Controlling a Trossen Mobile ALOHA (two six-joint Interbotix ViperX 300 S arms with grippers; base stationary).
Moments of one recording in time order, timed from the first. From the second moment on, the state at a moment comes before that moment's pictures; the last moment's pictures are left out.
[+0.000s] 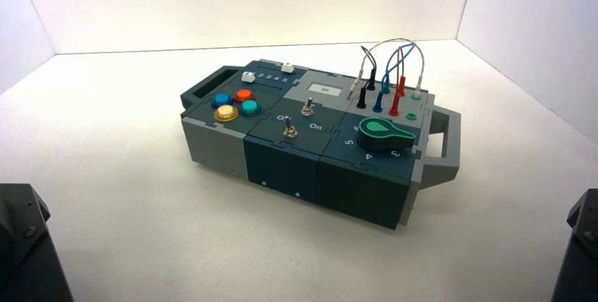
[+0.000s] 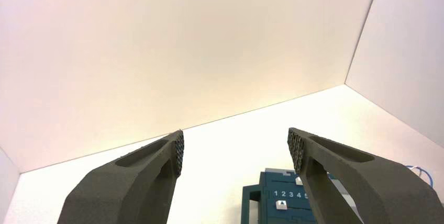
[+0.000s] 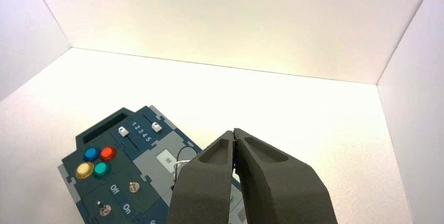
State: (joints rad) left arm -0.27 -1.20 1.05 -0.06 0.38 0.07; right arm 0.33 -1.18 1.12 0.08 0.43 -0.03
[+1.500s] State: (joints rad) left arm -0.27 -1.16 1.01 -0.06 0.41 0.07; right arm 0.33 -1.19 1.12 0.10 0.43 -0.03
